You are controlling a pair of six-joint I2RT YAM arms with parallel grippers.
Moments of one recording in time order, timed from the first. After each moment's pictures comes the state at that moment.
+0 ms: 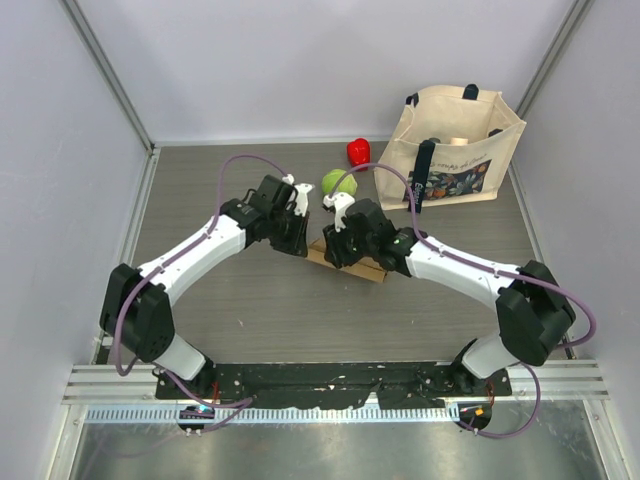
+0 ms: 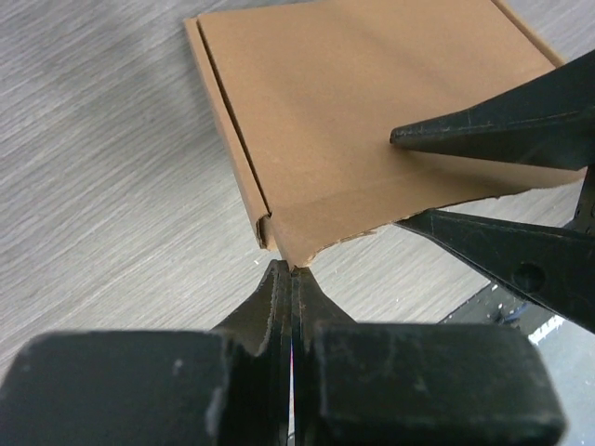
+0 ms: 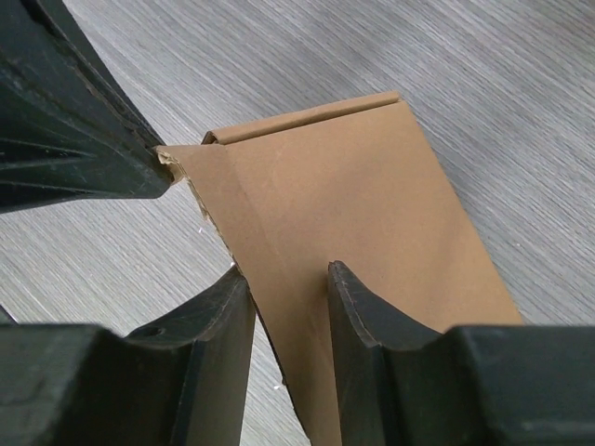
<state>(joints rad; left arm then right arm) -0.59 1.53 1.23 -0.66 0.26 -0.25 0.76 1.49 1.00 -0.19 -0.09 0.16</state>
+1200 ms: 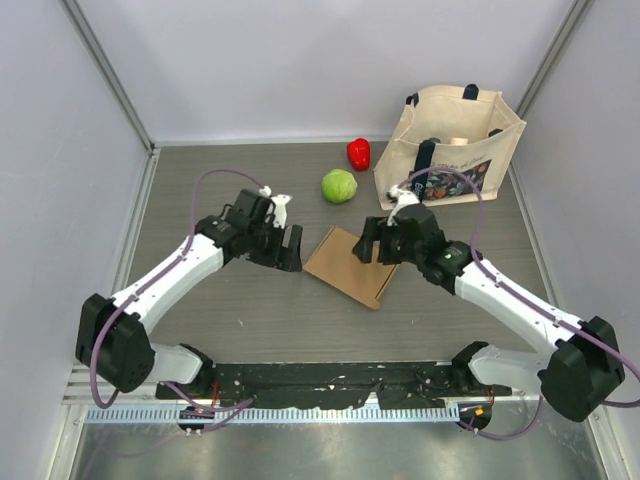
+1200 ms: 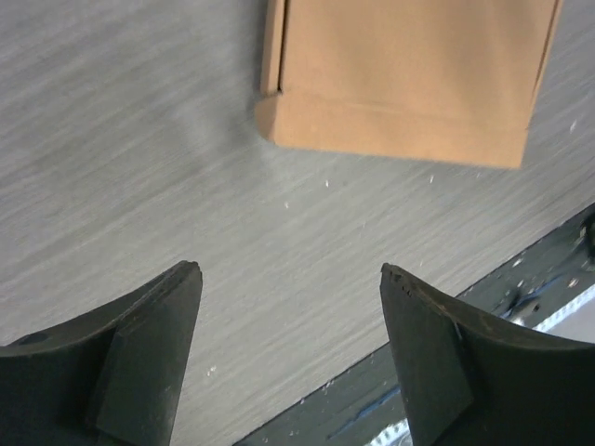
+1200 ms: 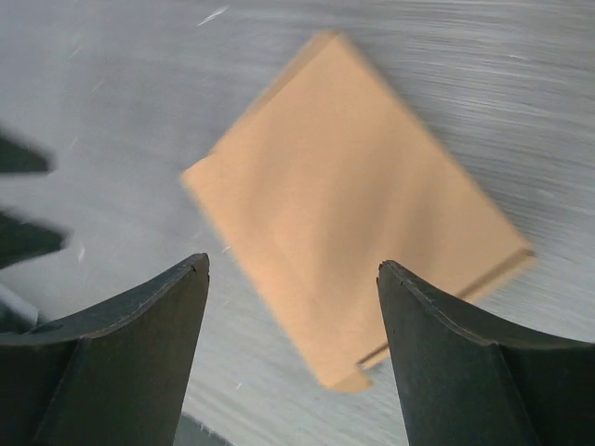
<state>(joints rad) -0.55 1.37 1.06 -0.69 0.22 -0.24 0.65 1.17 0.85 -0.29 -0.05 0.44</state>
